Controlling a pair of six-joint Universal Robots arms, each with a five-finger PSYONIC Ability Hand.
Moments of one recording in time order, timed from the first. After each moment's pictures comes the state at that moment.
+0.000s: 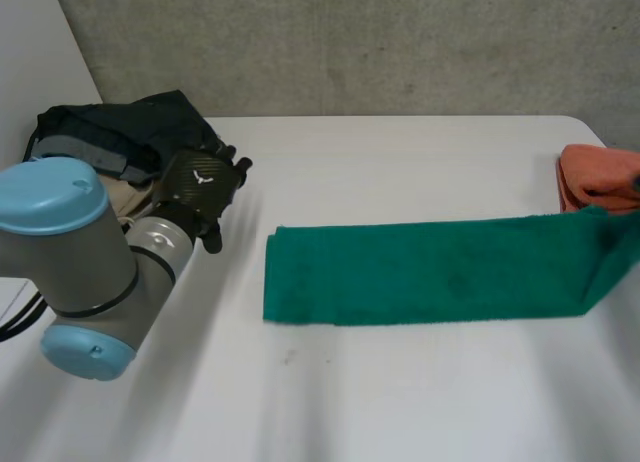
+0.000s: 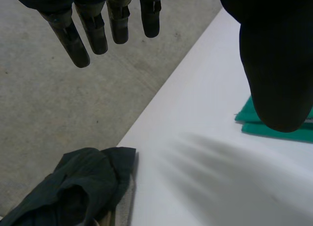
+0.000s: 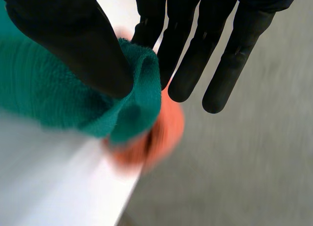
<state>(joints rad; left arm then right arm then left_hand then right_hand) 4.28 -1.97 -1.57 3.44 -1.53 3.71 1.41 -1.10 1.48 -0.20 1.35 2.21 0.19 0.21 0.21 0.20 0.05 1.10 1.17 1.19 1.20 0.99</state>
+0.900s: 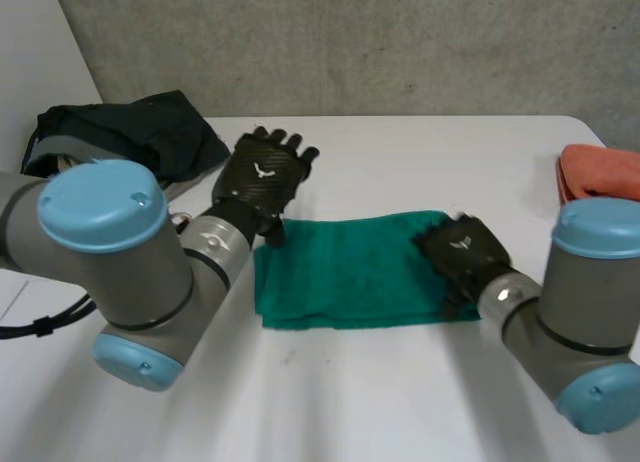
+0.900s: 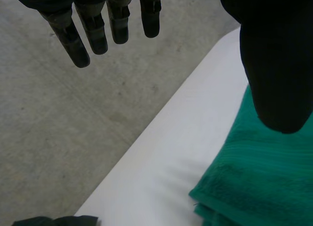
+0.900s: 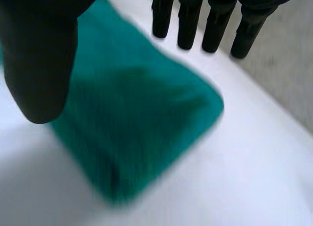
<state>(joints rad) 4.10 -2.02 -1.46 3.44 -1.54 3.61 1.95 -1.11 1.68 -0.17 1.45 2.64 0.19 0.21 0.21 0.20 0.05 0.42 0.42 0.42 0.42 0.25</state>
